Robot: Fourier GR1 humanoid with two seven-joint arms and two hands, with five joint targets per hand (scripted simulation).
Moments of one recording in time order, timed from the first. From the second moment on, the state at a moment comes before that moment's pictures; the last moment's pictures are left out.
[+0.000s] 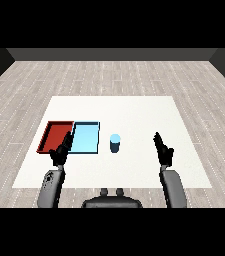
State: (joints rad) left arm 0.01 0.10 0.01 -1.58 0.01 -0.04 -0.01; right arm 0.01 -0.11 -0.01 -1.58 0.02 -0.02 0.02
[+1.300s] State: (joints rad) left arm 0.01 0.02 0.05 -1.57 0.12 -0.10 -0.44; right arm -0.13 0.00 0.13 -1.51 -0.10 -0.06 -0.26
